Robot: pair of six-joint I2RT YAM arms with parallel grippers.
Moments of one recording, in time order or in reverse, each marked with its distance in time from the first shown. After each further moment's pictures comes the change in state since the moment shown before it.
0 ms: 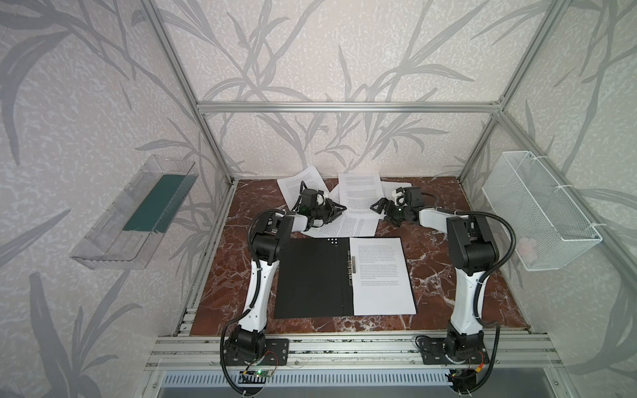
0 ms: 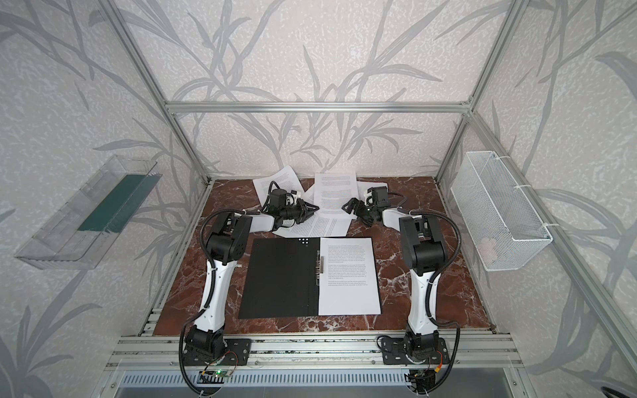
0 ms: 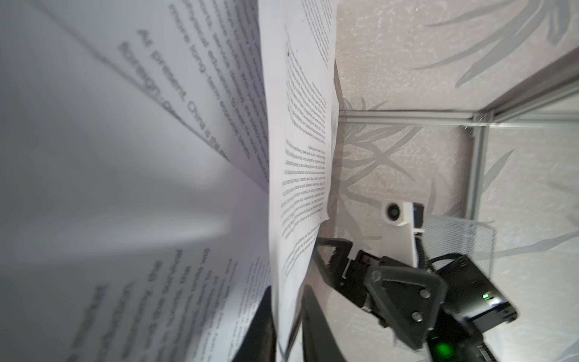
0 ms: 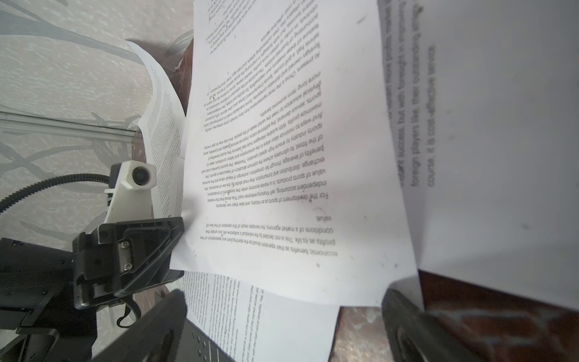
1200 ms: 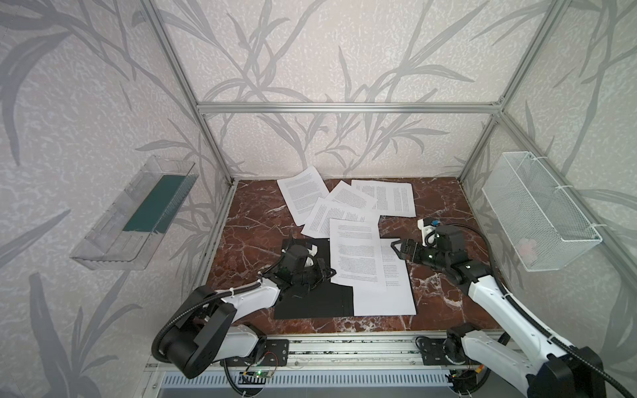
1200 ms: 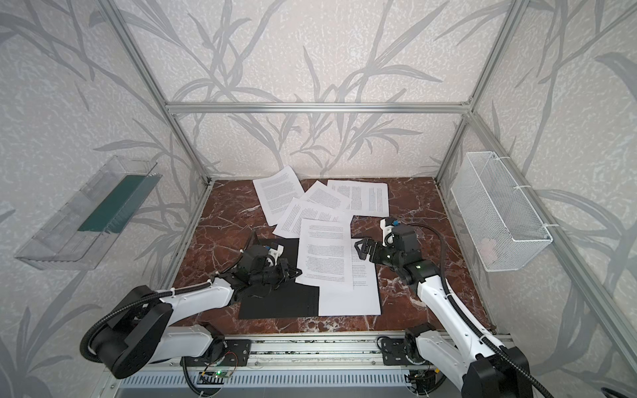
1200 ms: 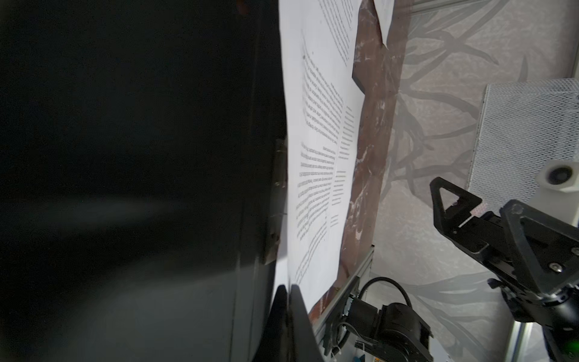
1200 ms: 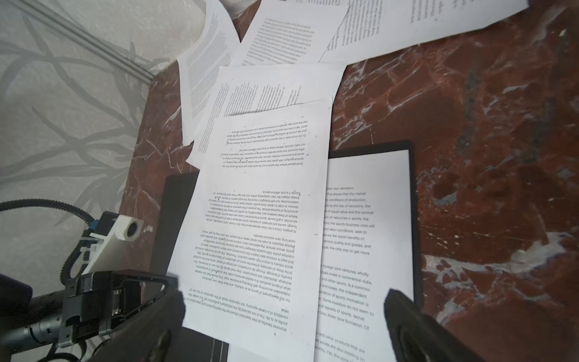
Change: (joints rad) left arm -0.267 -1.153 -1.184 -0.180 -0.332 0.072; right arm 0.145 -1.112 -0.714 -0.280 0.212 -0.154
